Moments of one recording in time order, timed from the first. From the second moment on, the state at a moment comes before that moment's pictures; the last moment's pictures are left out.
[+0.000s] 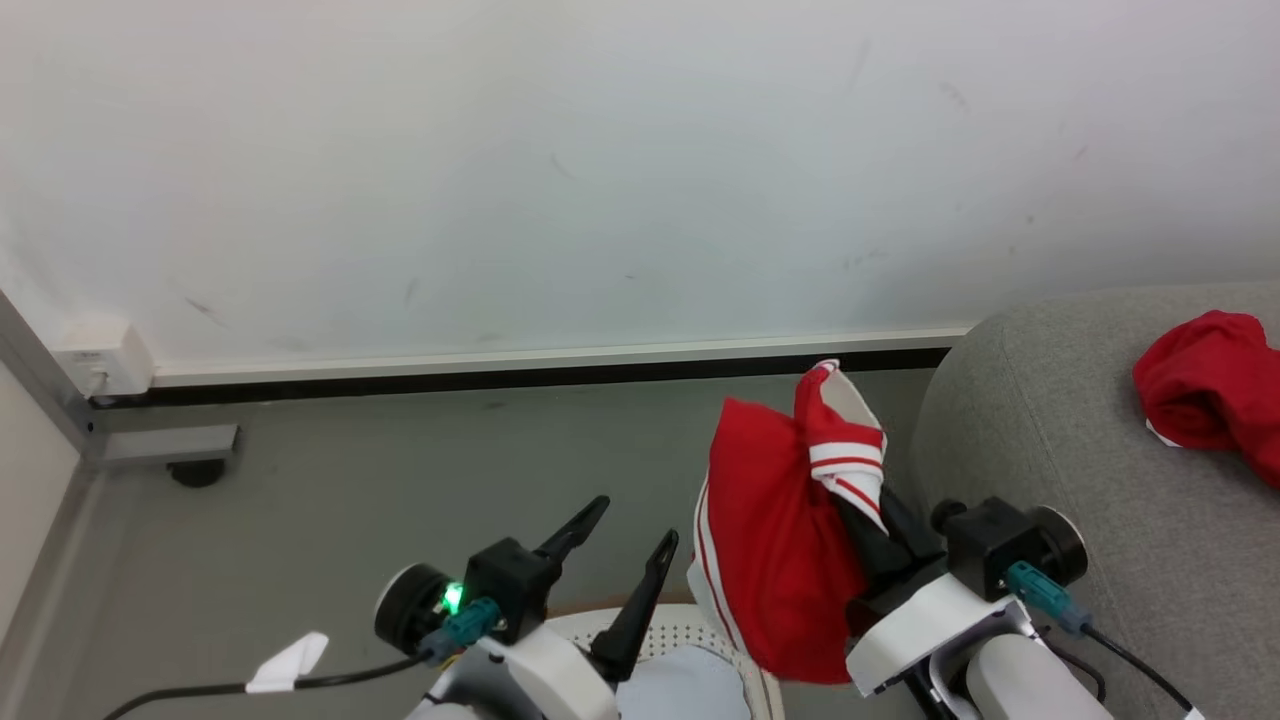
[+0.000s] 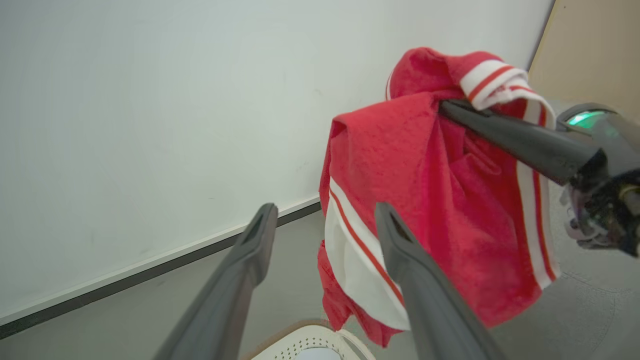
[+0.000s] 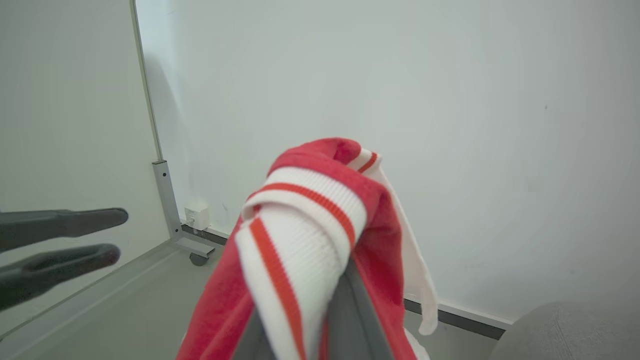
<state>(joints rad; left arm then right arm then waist) -0.30 0.19 -0.58 0.18 -0.30 0.00 -0.07 -0.41 -0.05 0.46 0.46 0.31 0.13 -0.26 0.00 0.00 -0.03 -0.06</state>
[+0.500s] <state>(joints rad) -0.28 0.19 -0.61 0.25 -0.27 -0.01 -0.17 -0.40 -0.09 0.38 0.40 0.29 0.13 -0.26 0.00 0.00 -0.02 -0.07</state>
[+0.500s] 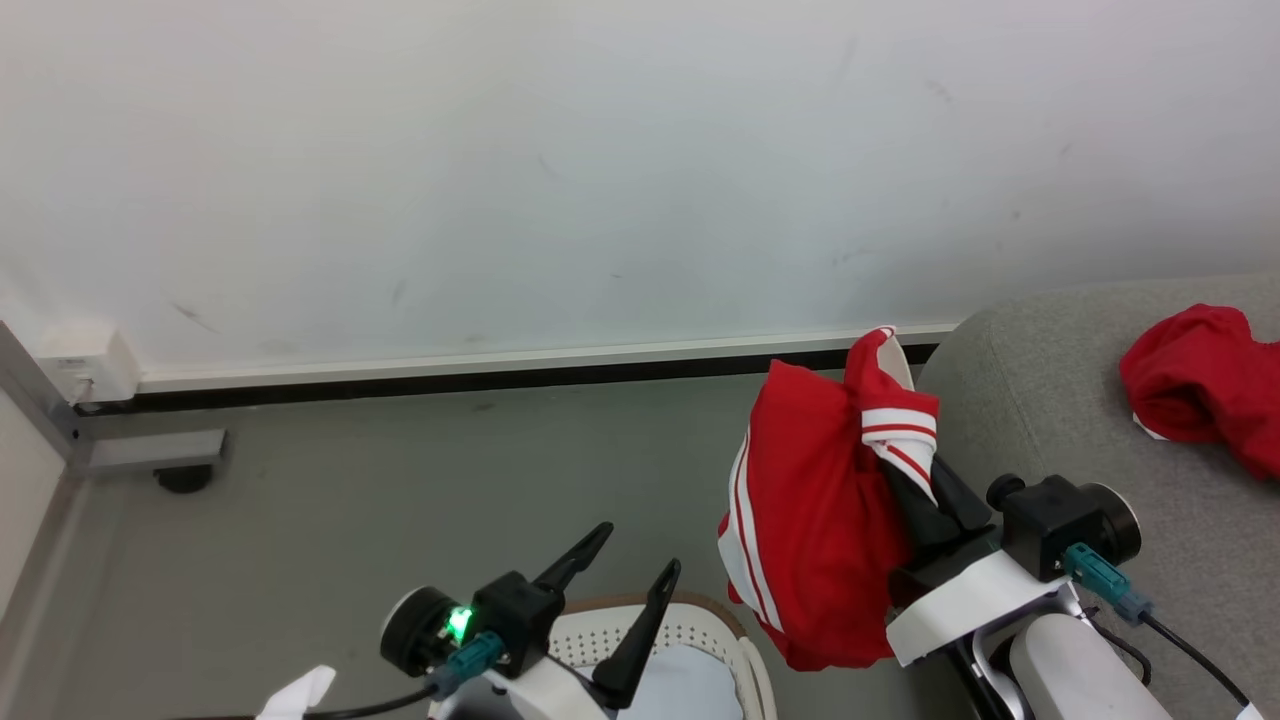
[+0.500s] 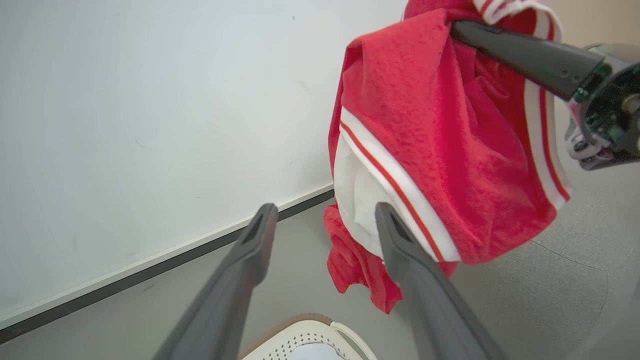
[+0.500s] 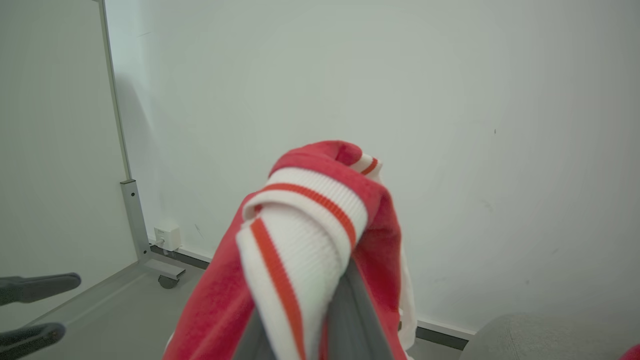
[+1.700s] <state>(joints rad) -0.36 0.13 -0.69 0.29 -0.28 -0.04 -0.19 -0.35 -0.20 0.26 0.28 0.33 0.13 -0.24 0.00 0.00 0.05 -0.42</state>
